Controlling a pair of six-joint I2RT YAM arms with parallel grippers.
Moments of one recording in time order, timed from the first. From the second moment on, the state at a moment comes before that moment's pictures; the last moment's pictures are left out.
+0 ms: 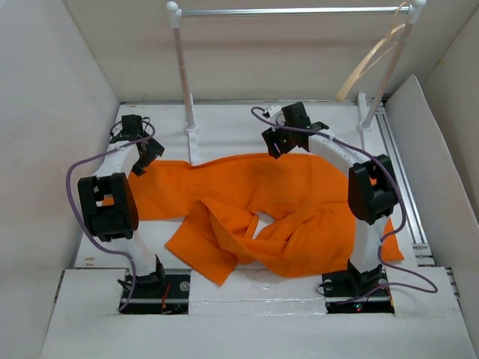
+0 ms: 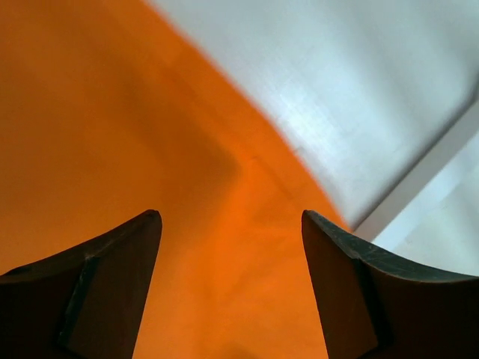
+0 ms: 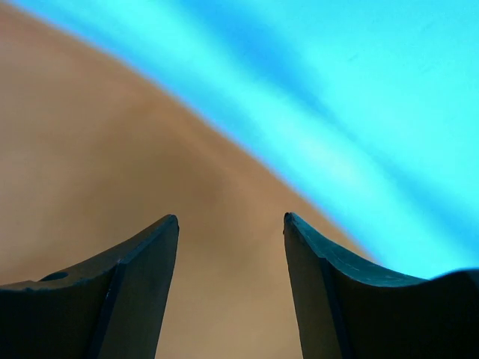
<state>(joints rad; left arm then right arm) 0.13 1.71 1.20 -0.56 -0.13 -0.73 0.44 1.93 1.50 -0.40 -0.19 -0.19</state>
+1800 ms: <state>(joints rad) 0.16 1.90 1.40 -0.53 -0.19 -0.68 0.29 2.22 1.79 -0.47 -0.48 -0.35</state>
